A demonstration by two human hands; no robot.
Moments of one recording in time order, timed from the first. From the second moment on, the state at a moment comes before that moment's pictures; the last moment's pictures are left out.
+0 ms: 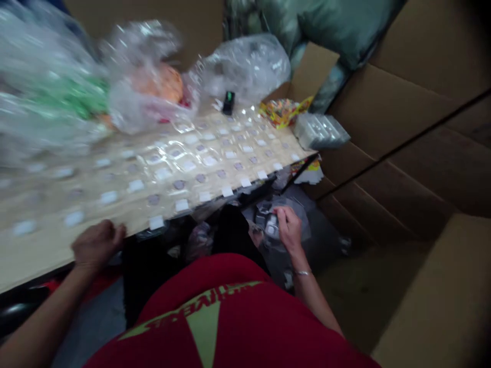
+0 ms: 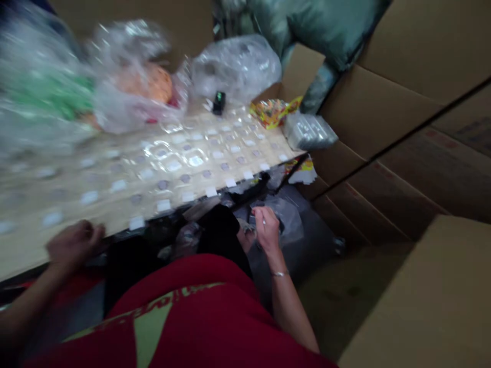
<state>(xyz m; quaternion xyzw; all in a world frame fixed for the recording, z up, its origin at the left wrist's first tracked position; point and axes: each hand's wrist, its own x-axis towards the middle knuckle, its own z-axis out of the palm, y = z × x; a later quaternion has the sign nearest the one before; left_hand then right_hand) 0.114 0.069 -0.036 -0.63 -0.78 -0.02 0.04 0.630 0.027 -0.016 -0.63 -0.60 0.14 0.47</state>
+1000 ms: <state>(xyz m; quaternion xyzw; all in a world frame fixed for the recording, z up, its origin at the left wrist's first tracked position) 0.032 0.119 0.018 -0.59 -0.76 -0.26 0.08 0.500 0.222 0.061 -0.40 -0.77 0.22 0.44</state>
